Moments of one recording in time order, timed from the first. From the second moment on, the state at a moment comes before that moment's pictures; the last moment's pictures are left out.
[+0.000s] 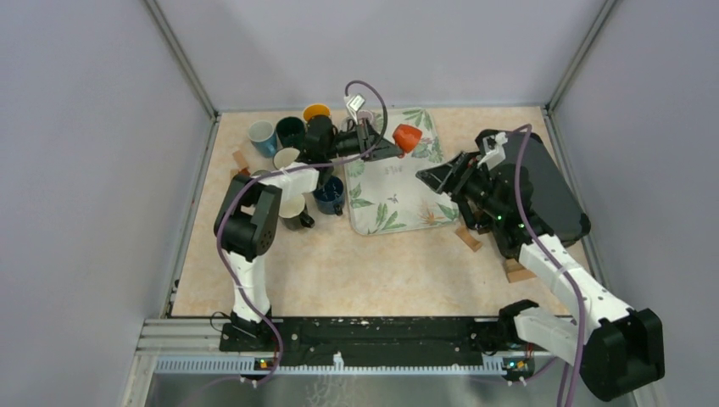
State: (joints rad) left arm -0.41 1.99 1.35 0.69 0.98 -1.00; right arm 0.34 0.99 0.69 0.13 -0.32 0.81
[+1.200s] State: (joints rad) left arm -0.49 1.97 1.25 1.28 0.95 -1.59; right arm 0.34 1.19 0.68 0.61 -0.45 1.19
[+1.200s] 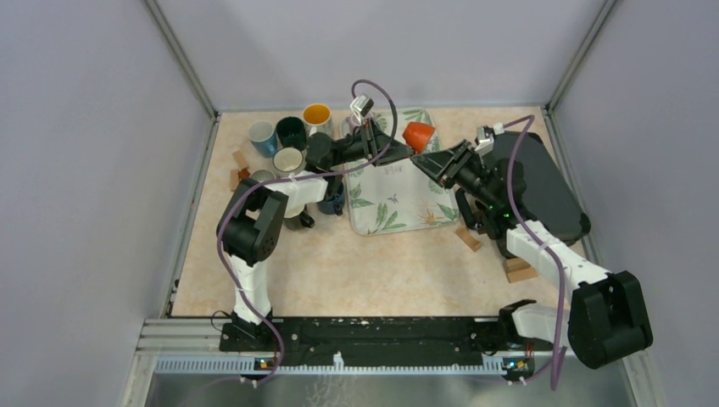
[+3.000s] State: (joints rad) left arm -0.54 1.97 1.20 1.32 0.83 -1.70; right arm 0.34 1.16 0.64 0.66 -0.40 1.21
